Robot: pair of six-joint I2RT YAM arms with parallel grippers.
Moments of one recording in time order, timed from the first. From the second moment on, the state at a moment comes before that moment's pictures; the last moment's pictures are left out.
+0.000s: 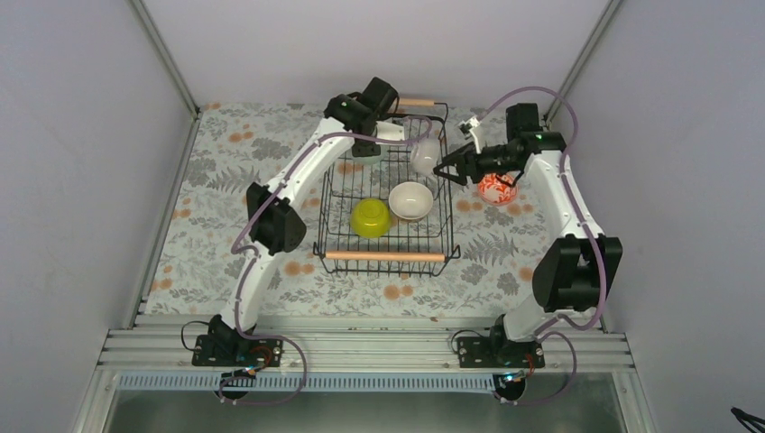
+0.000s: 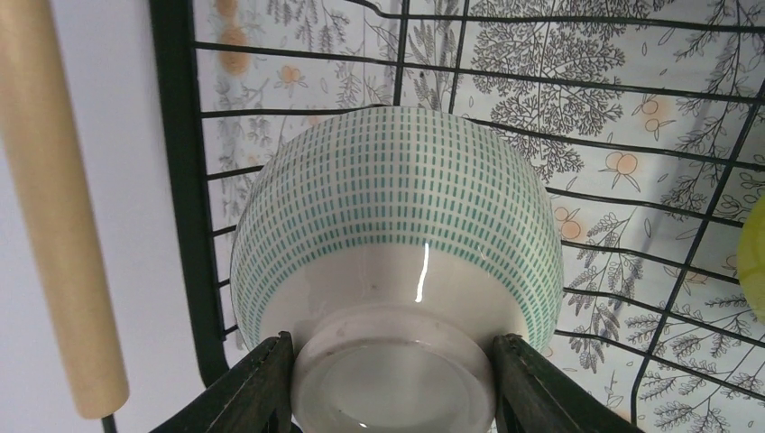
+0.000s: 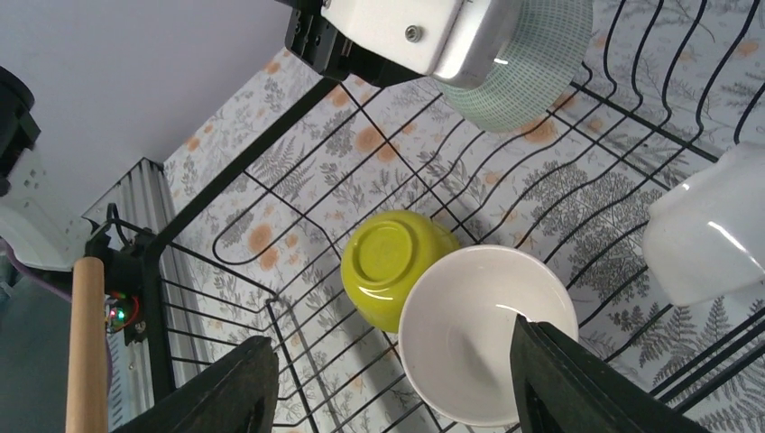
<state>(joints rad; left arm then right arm) -0.62 2.40 2.59 -1.25 -0.26 0.93 0.04 1.60 1.49 -0.98 -0.95 -0.49</state>
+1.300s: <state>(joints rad) -0.63 2.23 2.53 -1.14 -0.04 0.76 0.00 2.15 1.89 -1.10 -1.34 -0.51</state>
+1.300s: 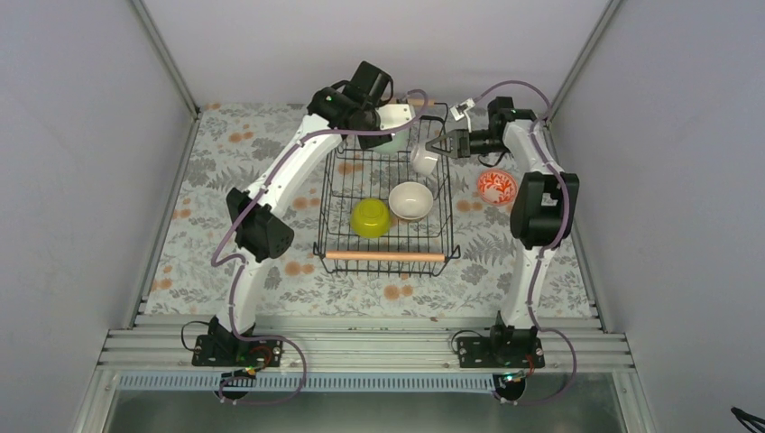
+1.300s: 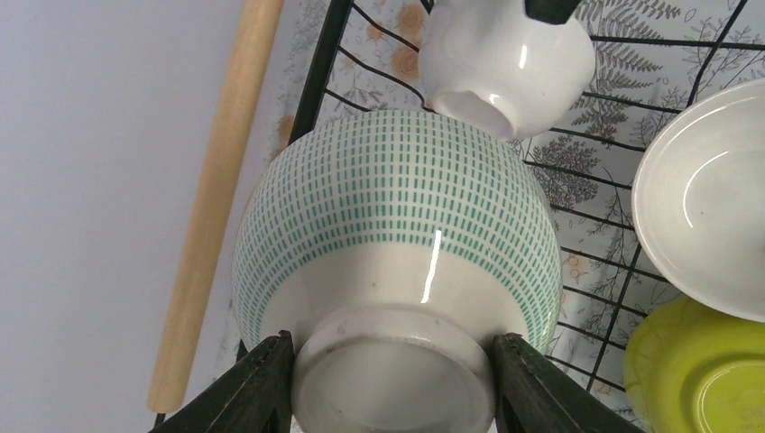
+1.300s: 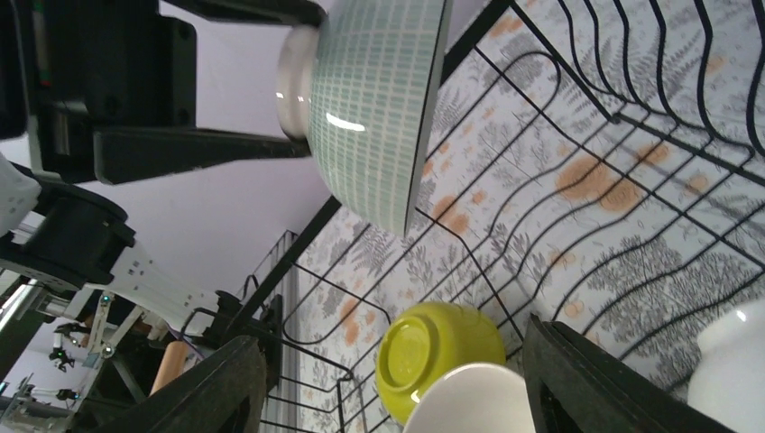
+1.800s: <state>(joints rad) -0.65 2.23 2.53 -1.12 0.00 0.74 0.03 2.28 2.04 -1.25 -1.46 -0.64</state>
